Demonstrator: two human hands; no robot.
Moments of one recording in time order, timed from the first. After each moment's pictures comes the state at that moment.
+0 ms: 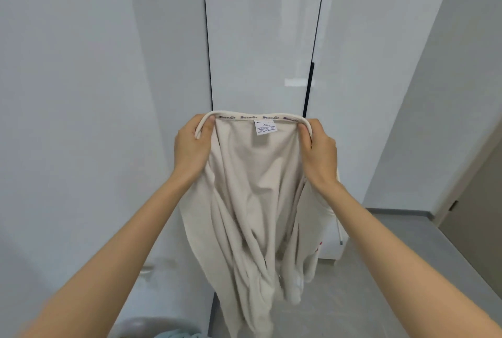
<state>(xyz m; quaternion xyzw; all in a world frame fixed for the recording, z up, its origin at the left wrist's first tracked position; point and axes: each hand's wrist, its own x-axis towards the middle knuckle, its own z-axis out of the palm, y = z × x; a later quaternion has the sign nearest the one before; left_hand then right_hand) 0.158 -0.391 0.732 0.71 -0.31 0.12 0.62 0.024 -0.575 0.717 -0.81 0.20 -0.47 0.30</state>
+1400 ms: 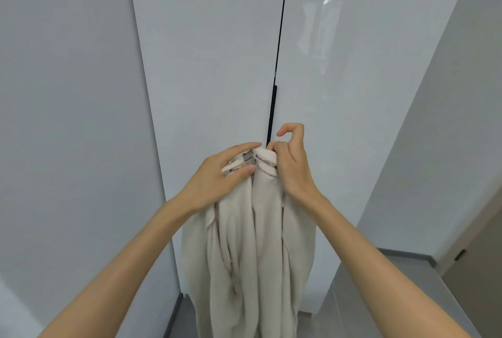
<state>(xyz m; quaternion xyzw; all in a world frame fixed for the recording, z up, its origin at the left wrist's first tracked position) 0.172 -0.661 0.732 0.69 -0.49 -0.02 0.53 0.089 -0.804 0.748 -0.77 0.04 -0.37 0.52</state>
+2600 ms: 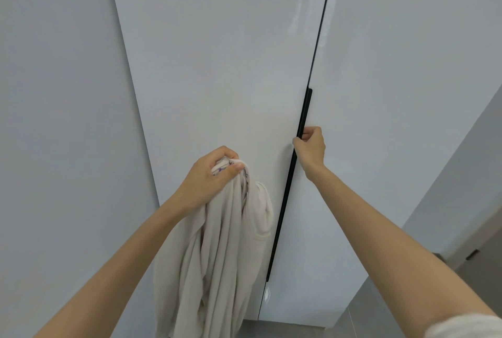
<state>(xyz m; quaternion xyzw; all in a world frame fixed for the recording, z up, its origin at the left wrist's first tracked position) 0.345 -0.688 0.710 0.70 -0.44 -0.04 0.55 0.301 -0.932 0.707 -0.71 0.32 -0.39 0.50</state>
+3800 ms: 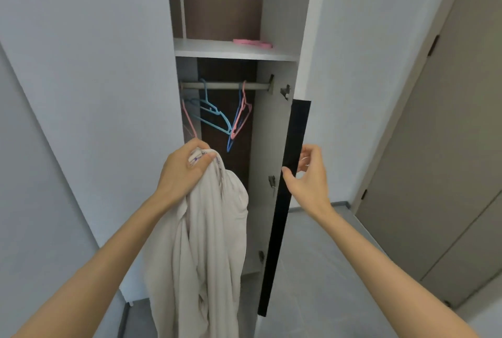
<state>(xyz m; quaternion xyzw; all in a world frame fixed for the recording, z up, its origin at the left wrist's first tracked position) 0.107 -0.755 0.689 0.73 -0.46 0.03 0.50 -0.090 -0.910 0.670 -0.76 0.28 -0.49 0.32</state>
